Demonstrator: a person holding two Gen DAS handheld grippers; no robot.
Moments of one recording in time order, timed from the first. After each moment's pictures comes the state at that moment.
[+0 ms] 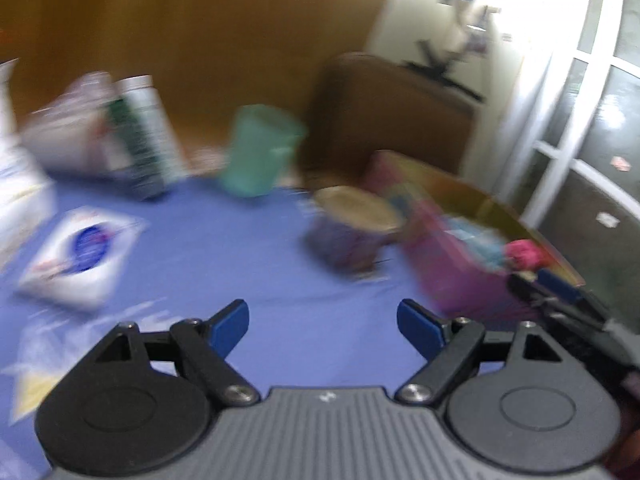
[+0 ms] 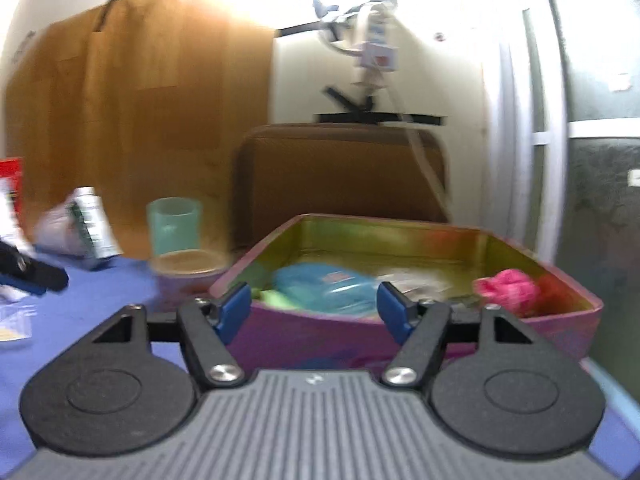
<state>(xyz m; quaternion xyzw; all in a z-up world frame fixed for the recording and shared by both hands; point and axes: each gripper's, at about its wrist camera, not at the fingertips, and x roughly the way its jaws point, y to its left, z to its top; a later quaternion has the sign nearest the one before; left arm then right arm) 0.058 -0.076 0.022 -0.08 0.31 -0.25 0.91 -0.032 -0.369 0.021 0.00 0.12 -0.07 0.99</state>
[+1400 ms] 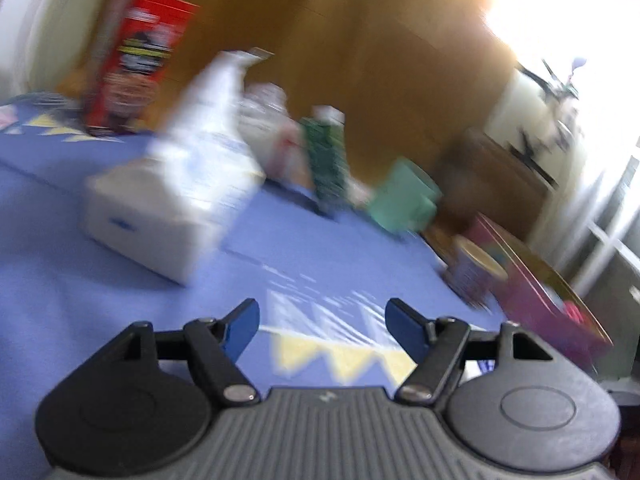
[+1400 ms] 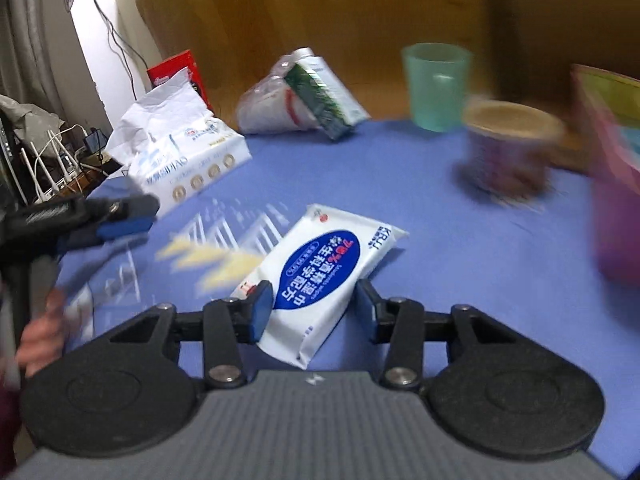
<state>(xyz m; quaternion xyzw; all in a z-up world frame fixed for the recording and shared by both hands) 0.037 0.058 0.009 -0.18 0.29 -0.19 0.92 0.004 -0.257 0.010 0.09 0.34 0.19 0.92</state>
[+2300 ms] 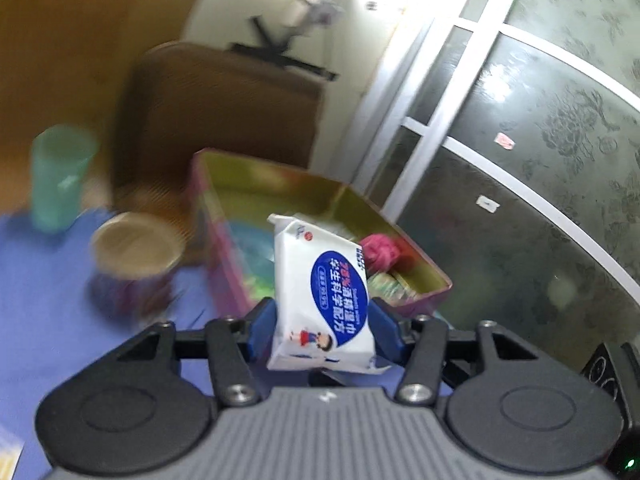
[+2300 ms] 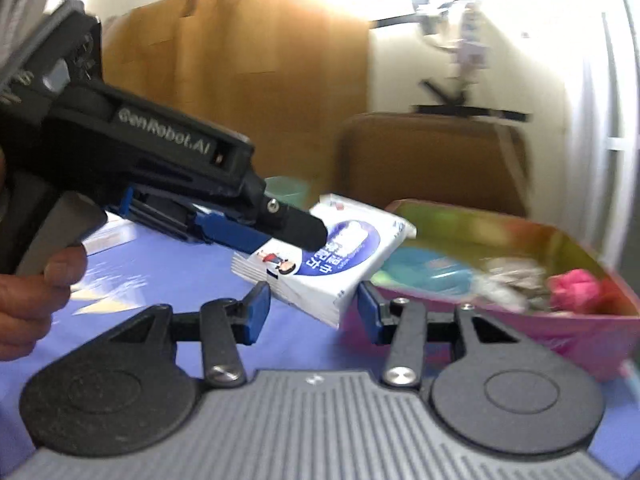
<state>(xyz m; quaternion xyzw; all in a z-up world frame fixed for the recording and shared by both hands) 0.076 -0.224 0.088 -0.08 0.31 -0.44 0.84 -0.057 -0.359 0.044 0.00 0.16 0.03 0.99</state>
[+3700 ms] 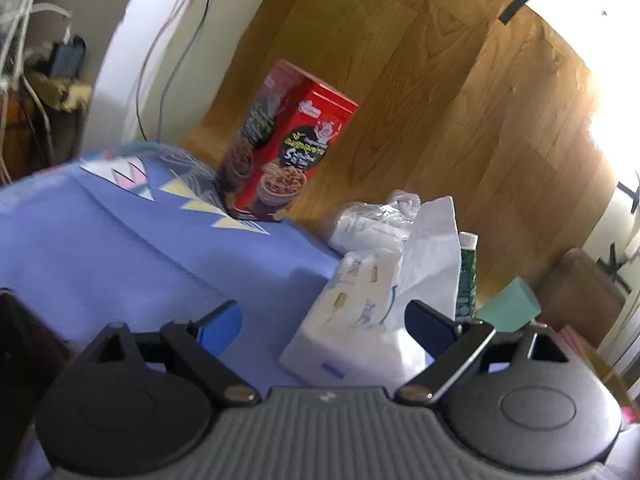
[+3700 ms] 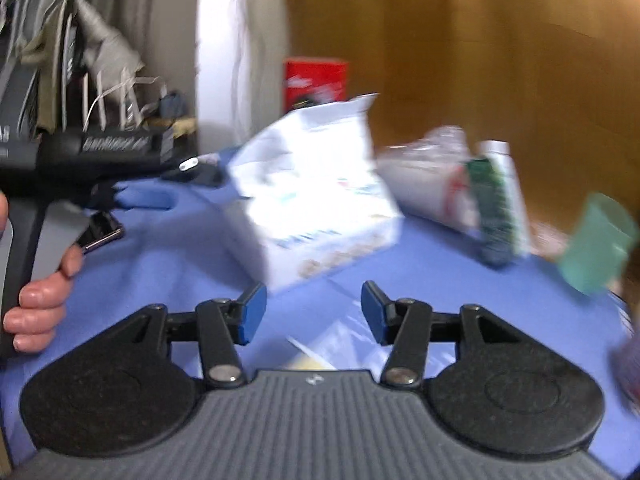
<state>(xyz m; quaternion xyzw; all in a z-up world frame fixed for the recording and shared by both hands) 0.062 0.176 0.018 -0.25 0.22 -0.03 0.94 0.088 -0.066 0.036 -0.07 0.25 0.29 0.92</state>
